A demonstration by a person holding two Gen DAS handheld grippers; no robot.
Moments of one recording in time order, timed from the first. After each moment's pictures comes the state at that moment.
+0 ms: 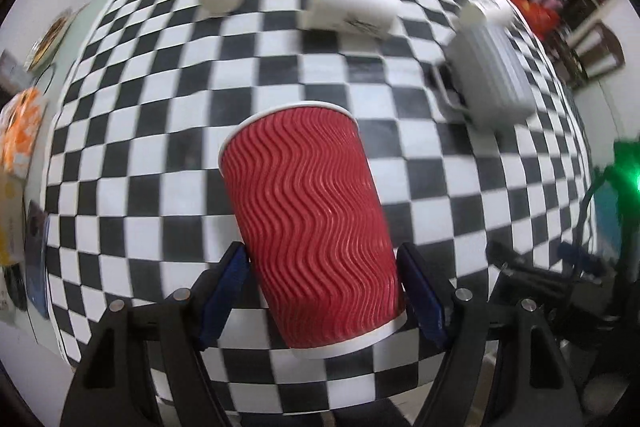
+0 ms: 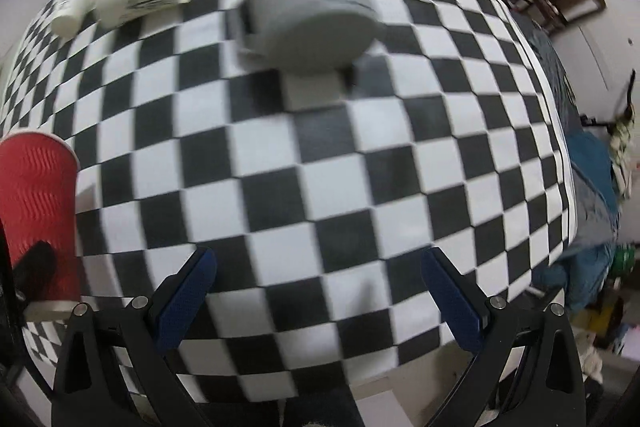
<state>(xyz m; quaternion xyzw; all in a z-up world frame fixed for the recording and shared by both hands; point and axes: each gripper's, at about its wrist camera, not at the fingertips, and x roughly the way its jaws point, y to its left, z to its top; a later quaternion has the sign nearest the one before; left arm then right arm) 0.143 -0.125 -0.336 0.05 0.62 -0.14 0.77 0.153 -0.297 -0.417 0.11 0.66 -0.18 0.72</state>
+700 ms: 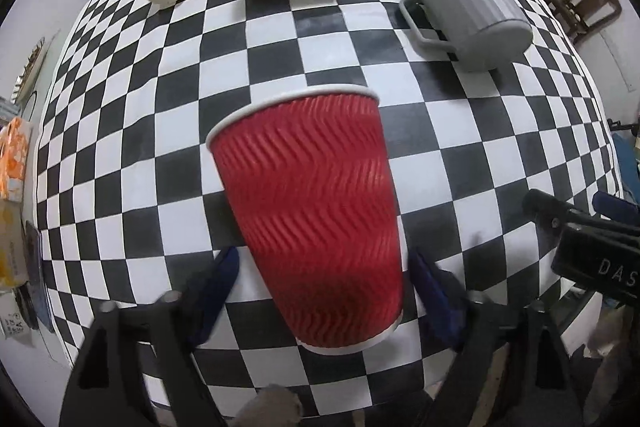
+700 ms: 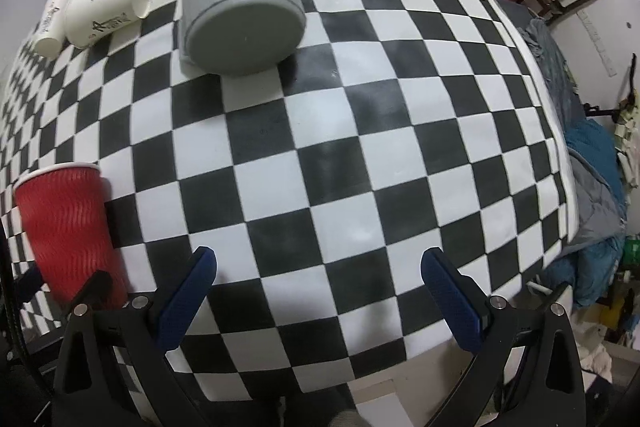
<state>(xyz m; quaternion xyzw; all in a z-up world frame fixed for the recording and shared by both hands) 0.132 -0.152 -0.364 0.10 0.63 -0.14 0.75 0.147 -0.334 -0.426 0.13 0.65 -0.16 0.73</state>
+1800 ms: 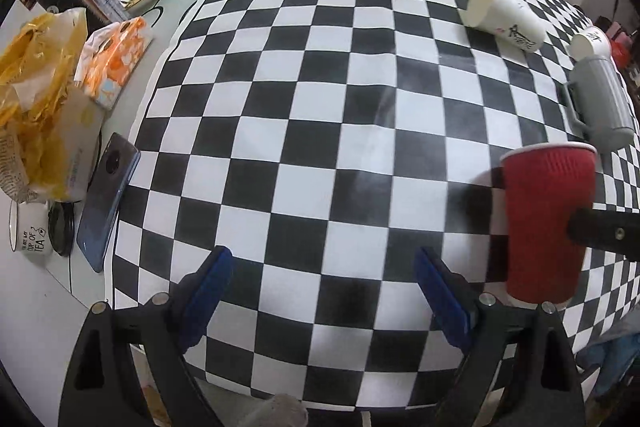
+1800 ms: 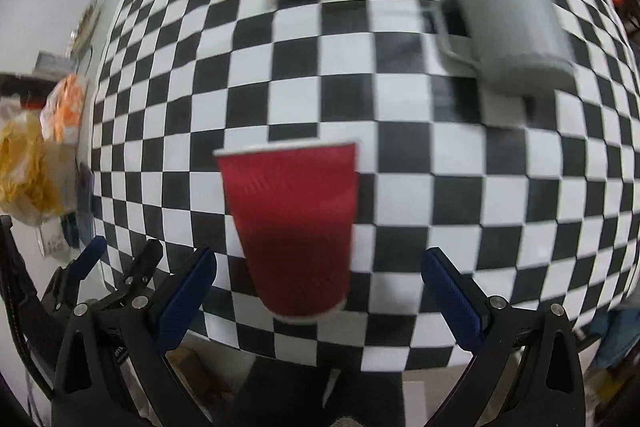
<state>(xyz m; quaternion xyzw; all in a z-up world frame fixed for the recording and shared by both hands) 0.138 -0.001 -0.350 0.04 0.61 0.02 0.79 0.214 -0.197 -0.401 0.13 0.71 0.04 0.69</state>
